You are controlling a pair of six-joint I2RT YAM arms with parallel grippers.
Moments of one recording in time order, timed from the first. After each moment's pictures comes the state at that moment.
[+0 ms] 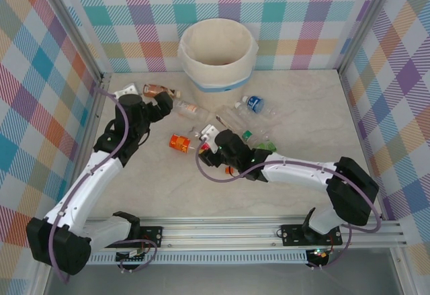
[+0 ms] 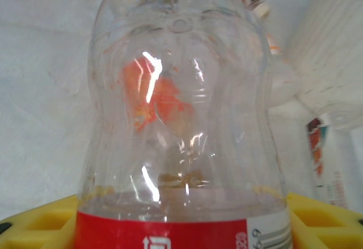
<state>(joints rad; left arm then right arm) -0.31 1.07 0.99 -0.33 -0.21 -0.63 0.97 1.49 0.92 0.02 0.18 -0.01</state>
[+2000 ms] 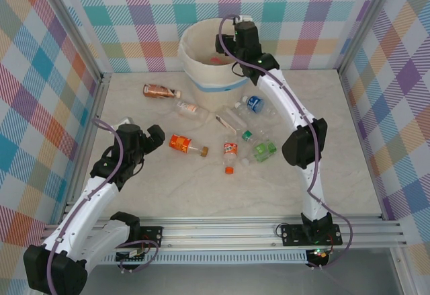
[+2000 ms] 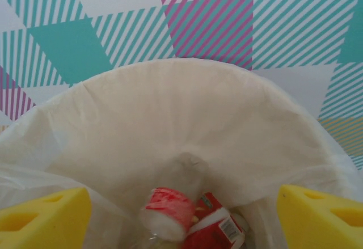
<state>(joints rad) -0.27 0.87 0.71 -0.49 -0.20 -0.74 0.49 2.23 2.41 -0.48 0.25 0.26</state>
